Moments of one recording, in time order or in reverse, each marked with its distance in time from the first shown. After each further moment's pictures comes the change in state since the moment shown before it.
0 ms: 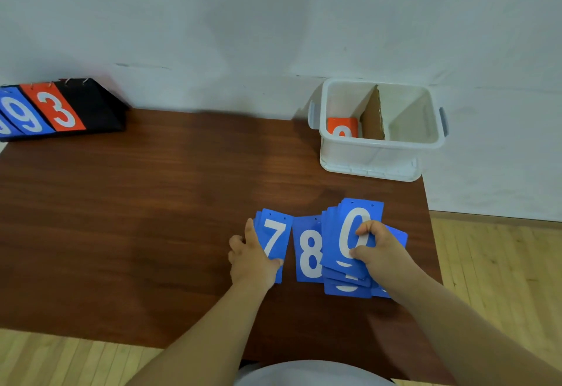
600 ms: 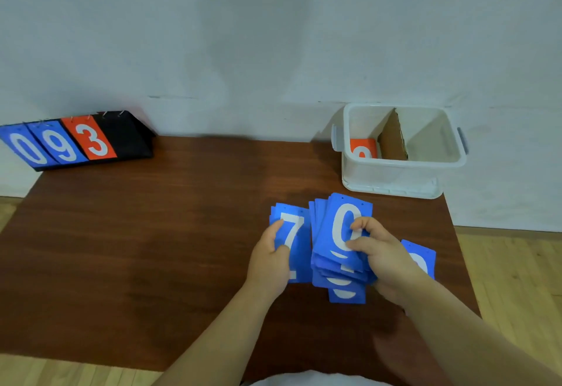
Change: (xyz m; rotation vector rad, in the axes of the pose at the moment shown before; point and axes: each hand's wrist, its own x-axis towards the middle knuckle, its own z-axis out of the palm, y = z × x) left_hand -0.006 -0.006 -0.086 -0.811 -0.141 0.211; right_hand -0.010 -0.060 0.053 0.497 -0.170 -0.036
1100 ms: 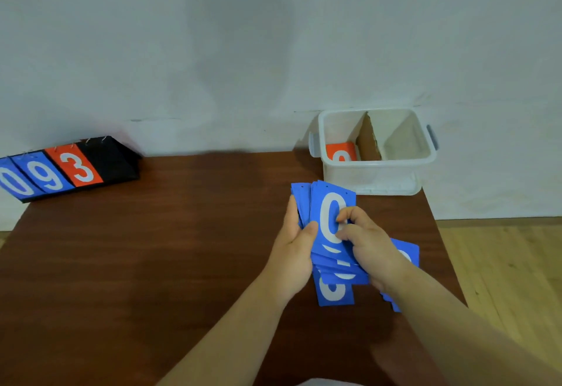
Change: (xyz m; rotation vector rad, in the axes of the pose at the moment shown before) left_hand -0.040 0.079 0.046 -0.283 -0.406 0.186; right_hand -0.015 -0.024 -0.010 -0.027 0.013 -0.108
